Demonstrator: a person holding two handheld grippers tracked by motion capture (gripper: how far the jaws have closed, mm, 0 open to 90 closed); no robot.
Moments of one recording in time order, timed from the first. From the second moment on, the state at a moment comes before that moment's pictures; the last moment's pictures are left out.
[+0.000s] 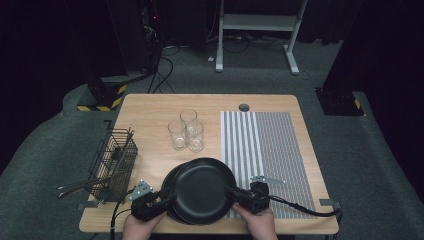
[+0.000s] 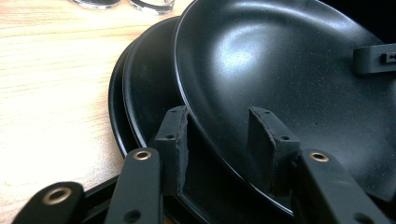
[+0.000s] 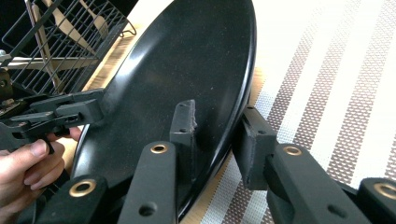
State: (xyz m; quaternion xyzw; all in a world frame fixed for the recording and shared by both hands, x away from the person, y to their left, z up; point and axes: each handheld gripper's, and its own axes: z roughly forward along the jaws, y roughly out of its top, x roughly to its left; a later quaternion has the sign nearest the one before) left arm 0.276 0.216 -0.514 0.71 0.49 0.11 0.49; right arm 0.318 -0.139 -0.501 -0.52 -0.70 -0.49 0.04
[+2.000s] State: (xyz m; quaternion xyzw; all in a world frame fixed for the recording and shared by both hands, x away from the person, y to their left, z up) left arm 0.275 0.218 -0.513 0.71 0.49 0.11 0.50; right arm 0.312 -0.137 -0.502 -0.49 -0.70 -0.51 0.01
